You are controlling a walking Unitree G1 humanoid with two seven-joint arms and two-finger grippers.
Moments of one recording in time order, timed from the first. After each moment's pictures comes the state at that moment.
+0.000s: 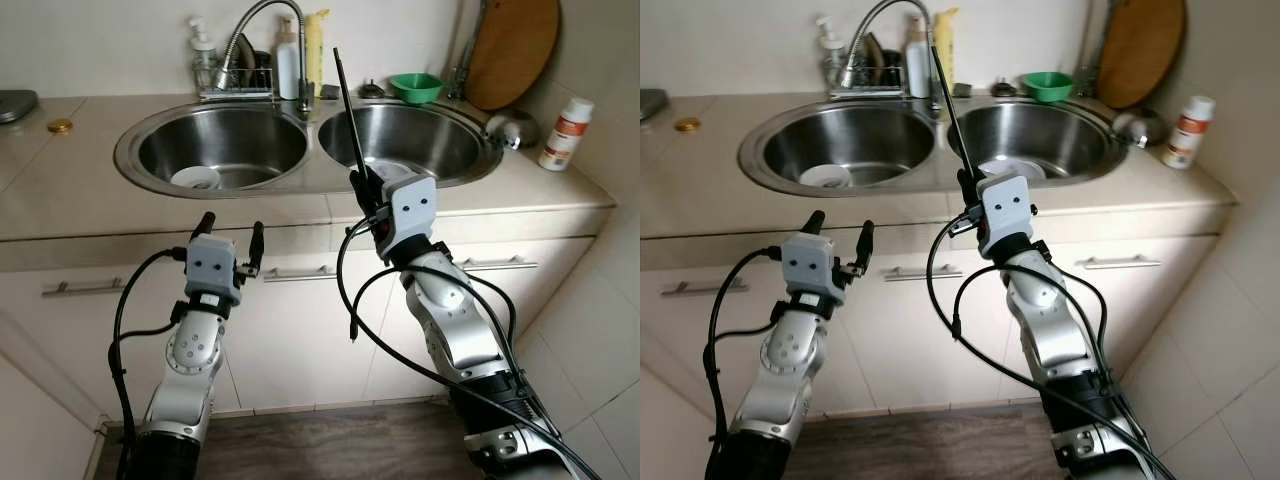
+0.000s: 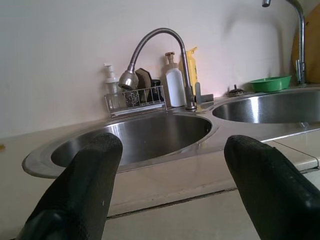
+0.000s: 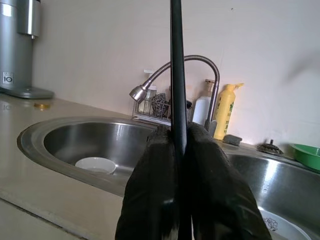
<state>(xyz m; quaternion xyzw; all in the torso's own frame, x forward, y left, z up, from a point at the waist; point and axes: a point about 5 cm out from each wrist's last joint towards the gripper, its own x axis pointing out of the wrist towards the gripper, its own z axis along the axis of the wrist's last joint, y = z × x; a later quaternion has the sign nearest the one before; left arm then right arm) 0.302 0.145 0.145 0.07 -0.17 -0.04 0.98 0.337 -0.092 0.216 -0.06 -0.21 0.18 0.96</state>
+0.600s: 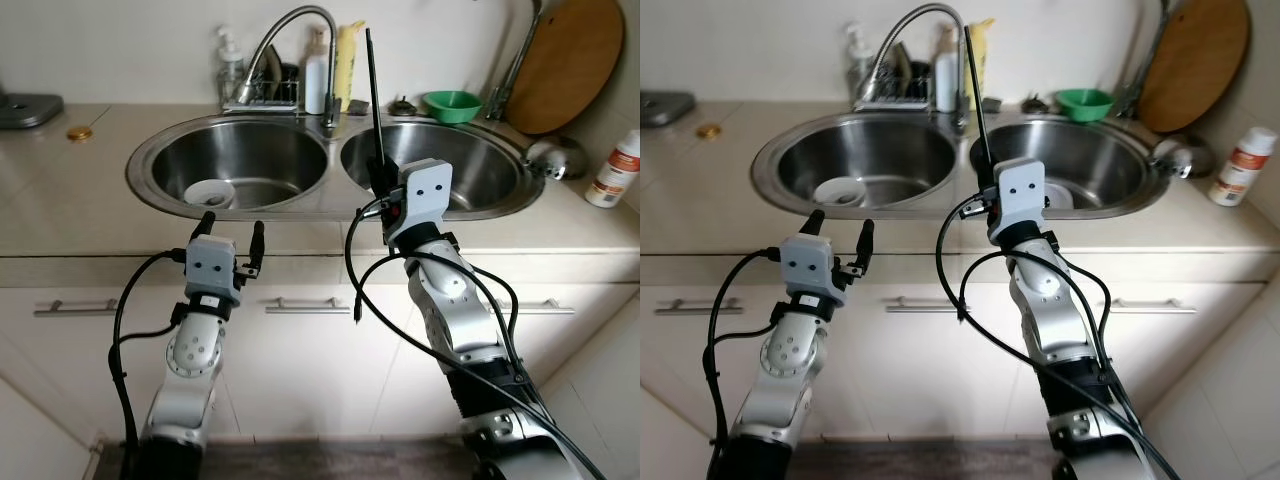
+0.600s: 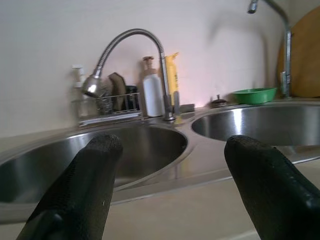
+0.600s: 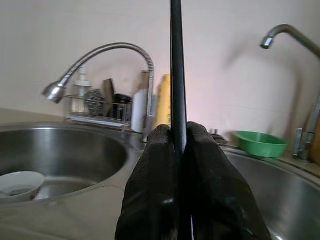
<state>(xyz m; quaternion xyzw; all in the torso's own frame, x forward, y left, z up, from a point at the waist) 0.300 0.125 0.146 0.06 -0.18 -0.07 0.98 0.351 -0.124 0.217 -0.03 -0.20 0.10 0.97</state>
